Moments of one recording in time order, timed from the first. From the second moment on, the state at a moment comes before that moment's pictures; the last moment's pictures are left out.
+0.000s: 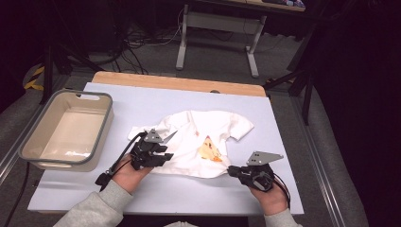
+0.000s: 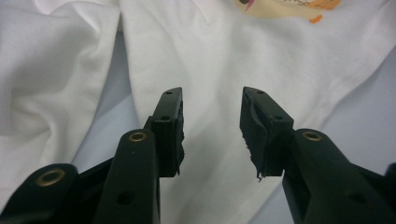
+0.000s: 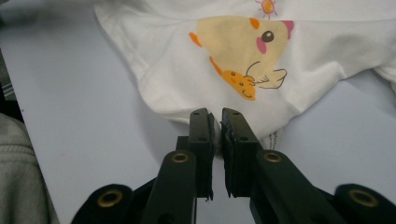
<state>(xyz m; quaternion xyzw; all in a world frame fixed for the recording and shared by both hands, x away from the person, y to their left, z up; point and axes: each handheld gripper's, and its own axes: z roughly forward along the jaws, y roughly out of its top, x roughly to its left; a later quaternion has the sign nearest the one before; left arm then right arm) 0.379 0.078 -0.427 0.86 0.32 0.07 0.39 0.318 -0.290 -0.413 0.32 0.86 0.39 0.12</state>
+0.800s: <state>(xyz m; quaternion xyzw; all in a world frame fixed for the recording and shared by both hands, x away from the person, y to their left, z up) 0.361 0.077 -0.452 0.89 0.30 0.02 0.34 0.295 -0.336 -0.438 0.37 0.86 0.35 0.10</state>
